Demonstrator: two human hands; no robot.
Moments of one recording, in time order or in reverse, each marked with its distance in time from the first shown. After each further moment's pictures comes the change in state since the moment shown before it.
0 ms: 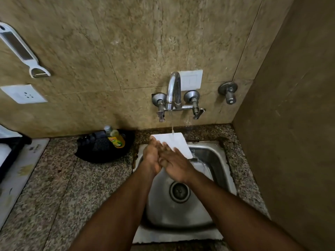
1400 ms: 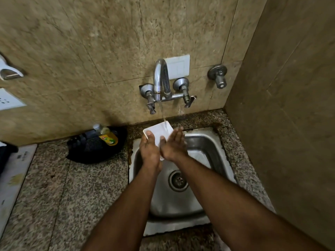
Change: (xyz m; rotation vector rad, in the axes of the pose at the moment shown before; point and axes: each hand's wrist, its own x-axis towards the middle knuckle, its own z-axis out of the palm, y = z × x) left_hand -0.013 -0.016 0.005 0.206 0.132 0.408; right_hand 0.040 0.003 0.005 0.211 0.089 0.704
